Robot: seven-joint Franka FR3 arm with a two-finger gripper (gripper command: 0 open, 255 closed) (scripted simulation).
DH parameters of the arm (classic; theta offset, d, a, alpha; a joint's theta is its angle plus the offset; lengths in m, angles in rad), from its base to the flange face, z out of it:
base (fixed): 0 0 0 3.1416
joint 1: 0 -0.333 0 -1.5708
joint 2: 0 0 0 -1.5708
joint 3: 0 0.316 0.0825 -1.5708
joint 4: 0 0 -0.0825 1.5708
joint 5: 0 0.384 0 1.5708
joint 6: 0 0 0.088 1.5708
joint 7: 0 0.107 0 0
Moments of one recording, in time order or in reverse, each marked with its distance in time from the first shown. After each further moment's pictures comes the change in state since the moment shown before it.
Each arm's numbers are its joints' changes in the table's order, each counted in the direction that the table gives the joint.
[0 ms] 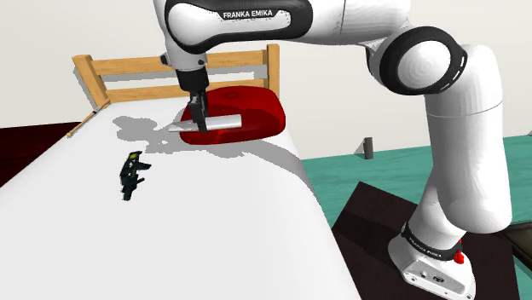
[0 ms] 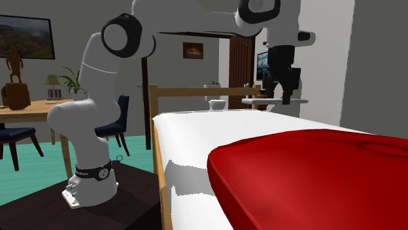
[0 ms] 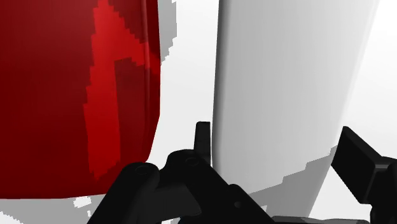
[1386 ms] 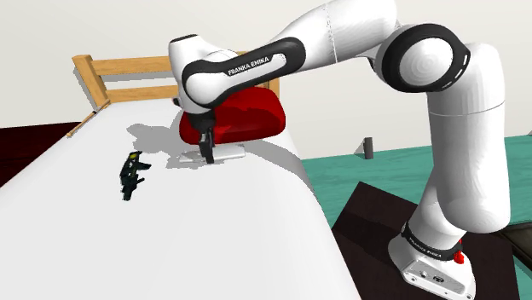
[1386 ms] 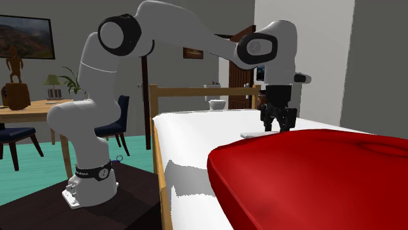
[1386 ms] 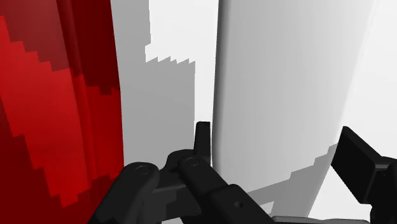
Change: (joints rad) arm 0.024 0.019 -0.005 0.317 0.000 0.297 0.012
